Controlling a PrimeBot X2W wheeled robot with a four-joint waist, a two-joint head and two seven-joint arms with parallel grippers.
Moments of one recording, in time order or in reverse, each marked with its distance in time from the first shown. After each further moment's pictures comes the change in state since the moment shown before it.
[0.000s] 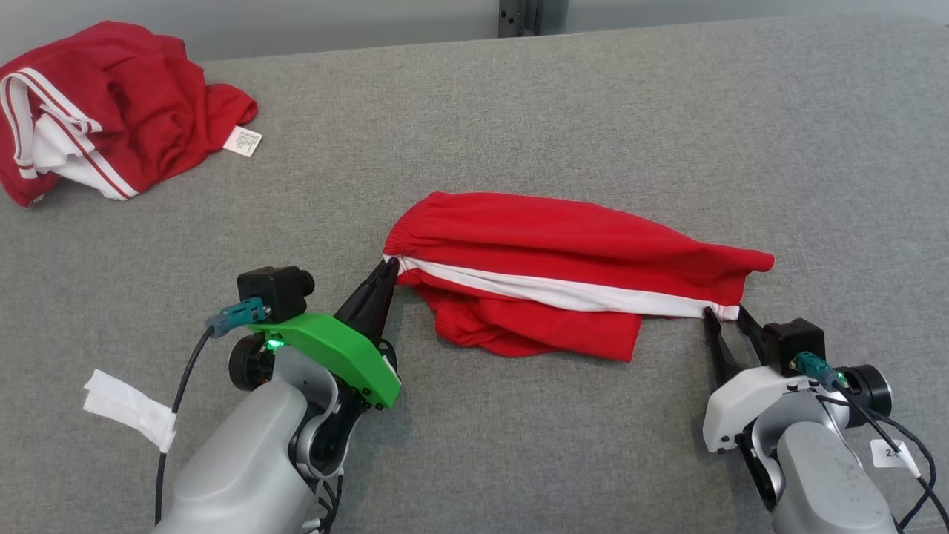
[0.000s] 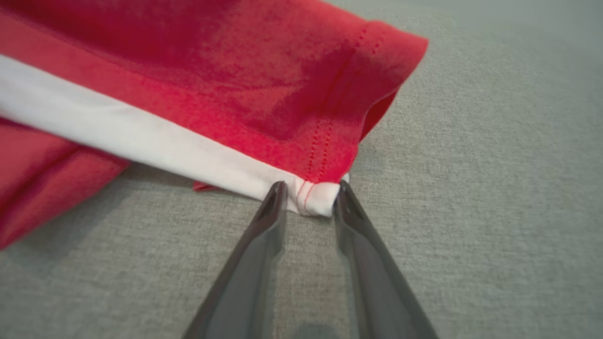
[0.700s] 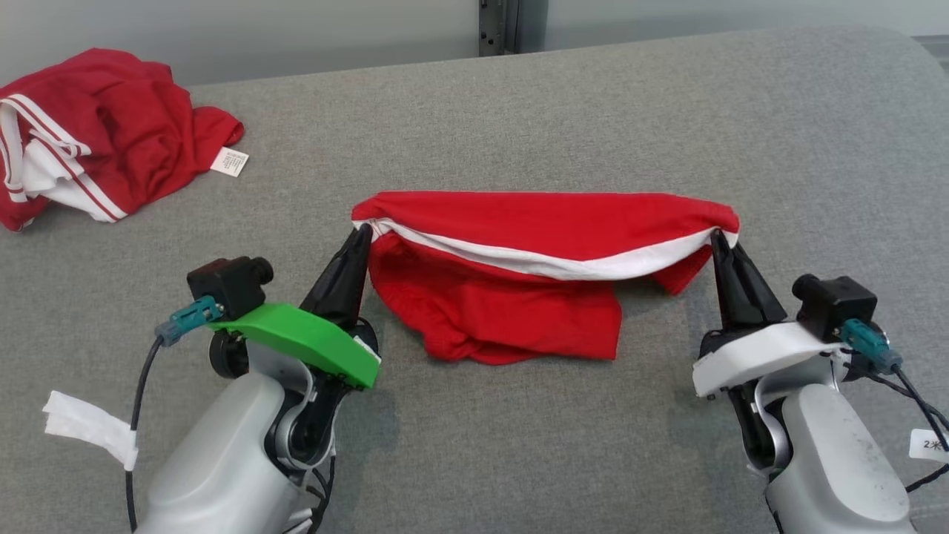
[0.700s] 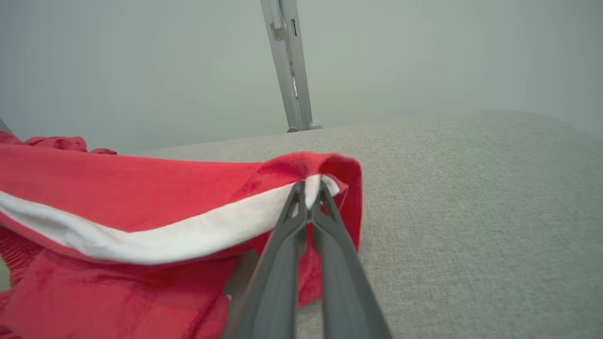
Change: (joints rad) left arm 0.026 0.023 0.071 -0.103 -0.044 0.000 -0.072; right arm 0.031 0.009 0.060 -0.307 0.259 0.000 -0.001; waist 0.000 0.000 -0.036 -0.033
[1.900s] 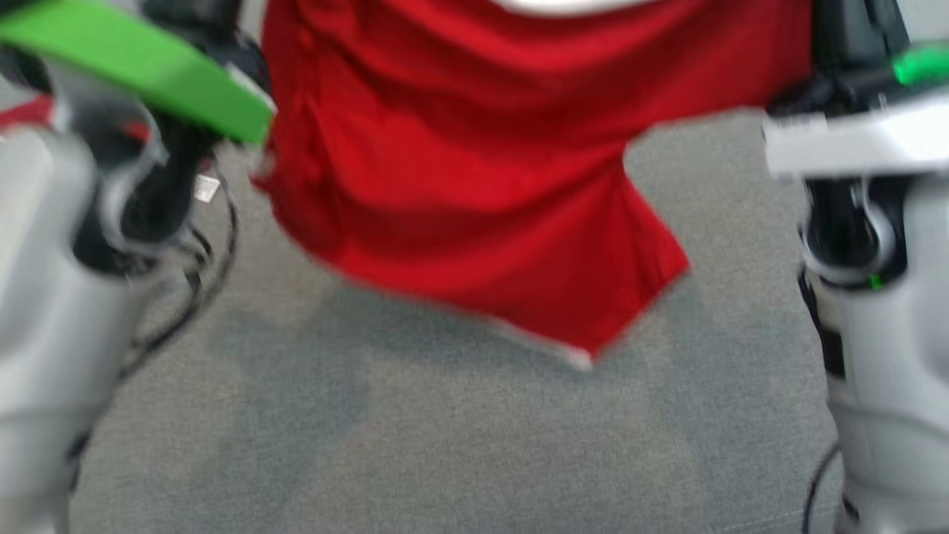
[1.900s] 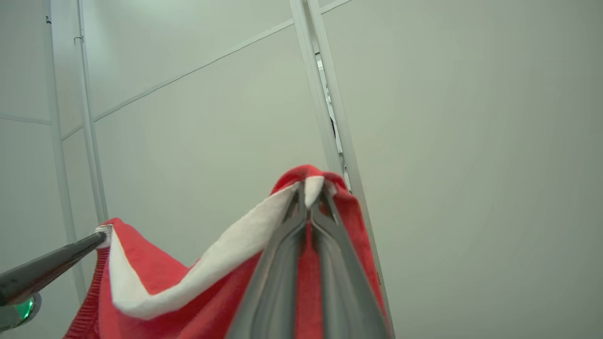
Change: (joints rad) left arm -0.401 0.179 0.143 -0.432 0.049 0.172 0.318; right arm -0.346 -0.051 0.033 -0.508 0.292 0.000 0.202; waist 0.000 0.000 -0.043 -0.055
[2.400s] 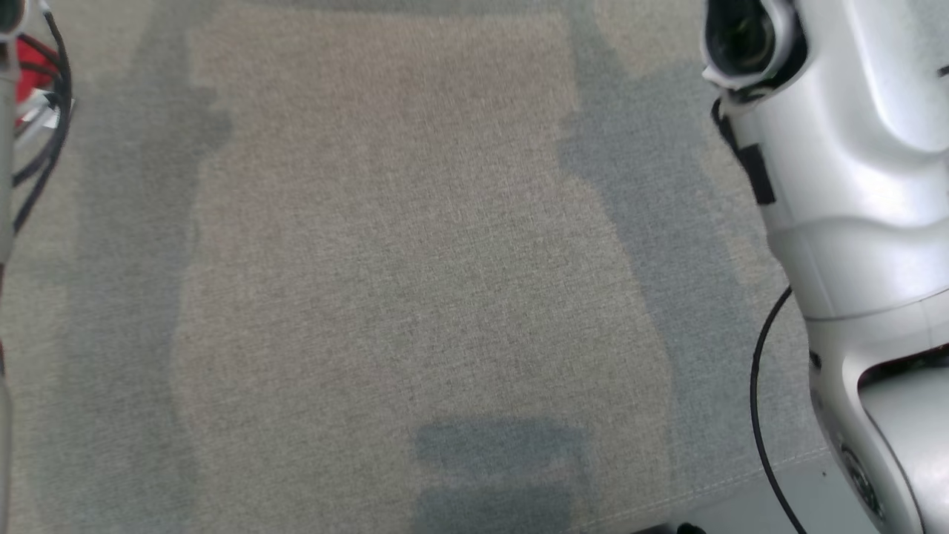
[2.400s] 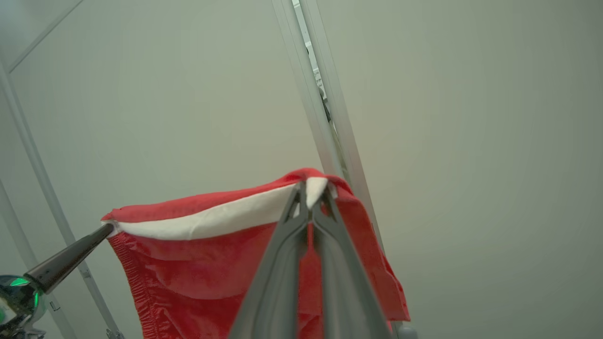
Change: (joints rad) left arm -0.402 -0.032 0.067 0.611 0.114 -0.127 -0.235; right arm -0.546 0.068 0.186 0.621 0.107 0.000 -0.199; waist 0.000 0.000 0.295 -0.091
